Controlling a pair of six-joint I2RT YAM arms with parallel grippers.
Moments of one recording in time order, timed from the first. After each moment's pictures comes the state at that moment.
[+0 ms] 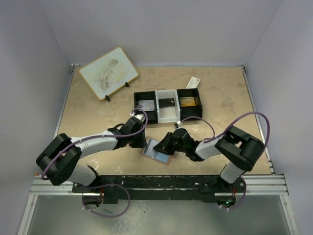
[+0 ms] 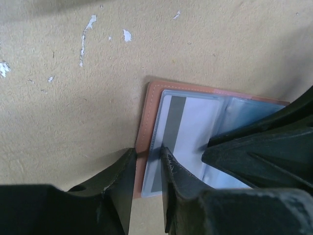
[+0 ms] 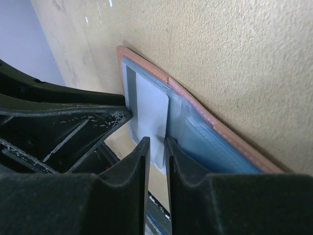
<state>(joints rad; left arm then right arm) -0.74 1.40 0.62 -0.18 0.04 -0.70 0.88 1.63 0.41 0.58 -0.10 1.32</state>
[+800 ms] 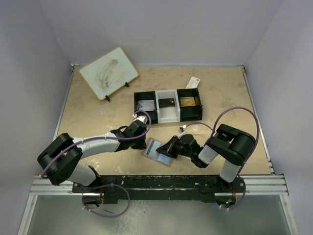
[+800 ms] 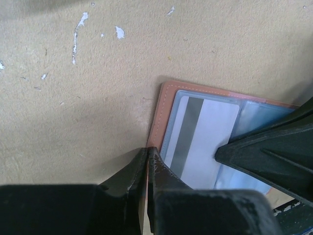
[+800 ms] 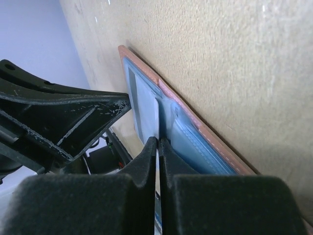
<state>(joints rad) -0.82 1.42 0.63 -0.18 -0.06 -0.70 0.86 1.76 0.26 1.01 -0.15 1.41</state>
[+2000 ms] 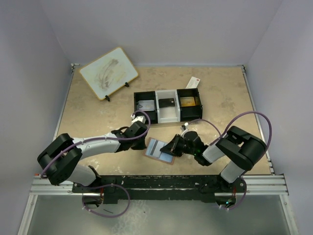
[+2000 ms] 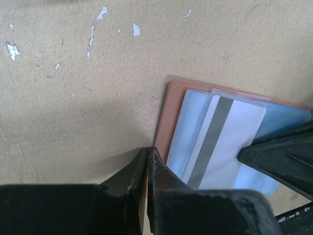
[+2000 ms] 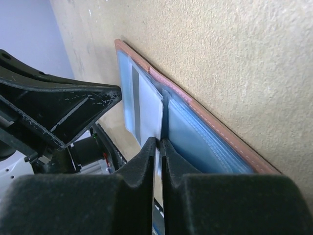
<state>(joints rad) -0.84 1.42 0.64 -0.21 -0.14 -0.78 0.77 1.63 0.23 0.88 -0.24 1.27</state>
